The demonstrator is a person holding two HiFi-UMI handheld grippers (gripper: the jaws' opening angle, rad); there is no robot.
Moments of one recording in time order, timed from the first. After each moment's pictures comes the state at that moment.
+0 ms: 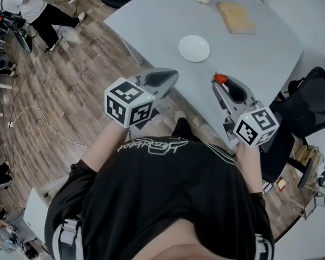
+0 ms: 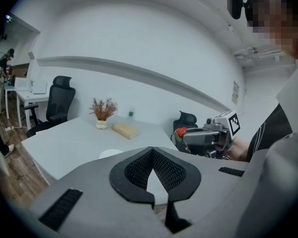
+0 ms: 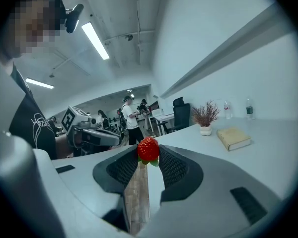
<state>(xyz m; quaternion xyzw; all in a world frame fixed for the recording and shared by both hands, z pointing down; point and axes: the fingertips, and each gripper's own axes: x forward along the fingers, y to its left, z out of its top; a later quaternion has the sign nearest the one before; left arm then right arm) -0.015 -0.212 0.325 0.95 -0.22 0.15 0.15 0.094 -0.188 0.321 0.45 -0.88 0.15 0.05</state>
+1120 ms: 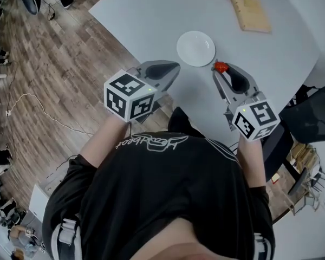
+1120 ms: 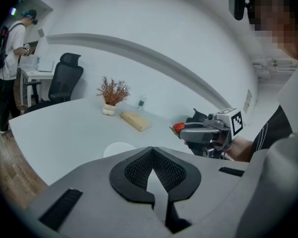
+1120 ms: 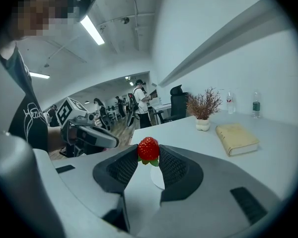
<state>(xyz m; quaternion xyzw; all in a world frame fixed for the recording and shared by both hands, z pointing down) 0.011 -0.324 0.399 0.93 -0.23 0.17 0.24 0.110 -0.316 0.380 0.44 -0.87 0.16 0.12</state>
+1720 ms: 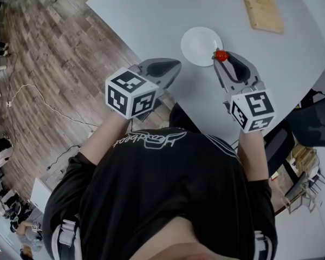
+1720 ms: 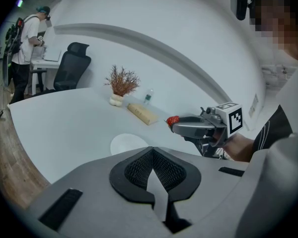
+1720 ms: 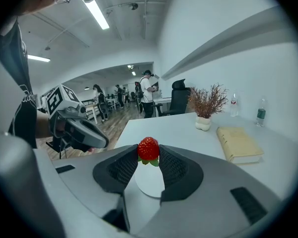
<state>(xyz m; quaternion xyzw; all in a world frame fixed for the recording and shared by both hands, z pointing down) 0.008 -0.349 0.443 0.91 -0.24 0.19 0.28 0.105 -0.369 0.420 0.44 -0.87 0.13 0.19</state>
